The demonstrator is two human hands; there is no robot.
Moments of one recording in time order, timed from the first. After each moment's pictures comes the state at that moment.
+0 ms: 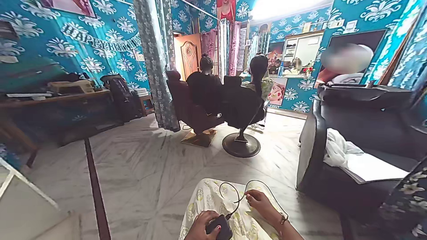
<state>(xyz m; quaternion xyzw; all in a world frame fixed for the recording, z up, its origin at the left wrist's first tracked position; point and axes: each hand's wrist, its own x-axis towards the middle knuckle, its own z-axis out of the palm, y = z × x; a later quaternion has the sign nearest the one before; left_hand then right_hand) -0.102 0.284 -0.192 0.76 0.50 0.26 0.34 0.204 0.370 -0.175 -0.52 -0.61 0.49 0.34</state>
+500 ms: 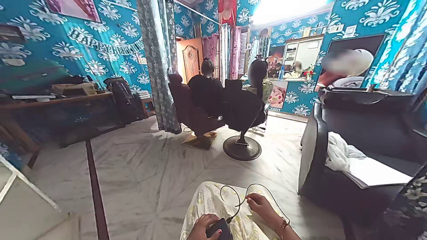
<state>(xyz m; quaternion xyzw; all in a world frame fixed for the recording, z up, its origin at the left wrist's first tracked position) -0.101 0.282 -0.183 0.75 0.51 0.24 0.36 0.204 0.370 -0.175 -0.52 -0.62 0.48 0.34</state>
